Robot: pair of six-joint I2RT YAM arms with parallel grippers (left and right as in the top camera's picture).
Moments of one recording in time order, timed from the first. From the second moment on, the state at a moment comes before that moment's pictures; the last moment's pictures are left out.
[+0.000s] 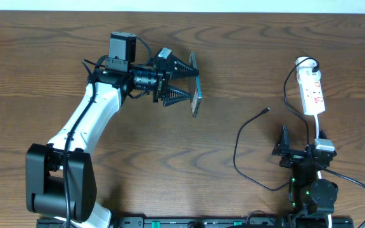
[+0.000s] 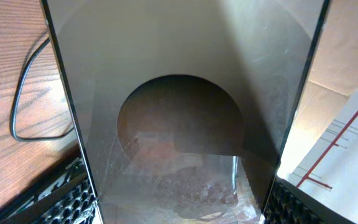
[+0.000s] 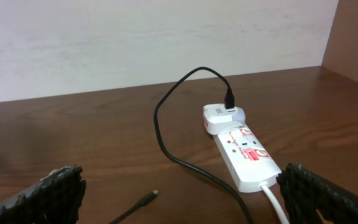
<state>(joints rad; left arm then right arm) -0.20 1.72 1.25 -0.34 1.33 -1.10 -0.03 0.02 0.01 -0.06 0.08 0.10</state>
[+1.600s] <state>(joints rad) -0.19 1.72 1.25 -0.29 1.35 -1.14 -0.03 0.02 0.01 -0.06 0.08 0.10</state>
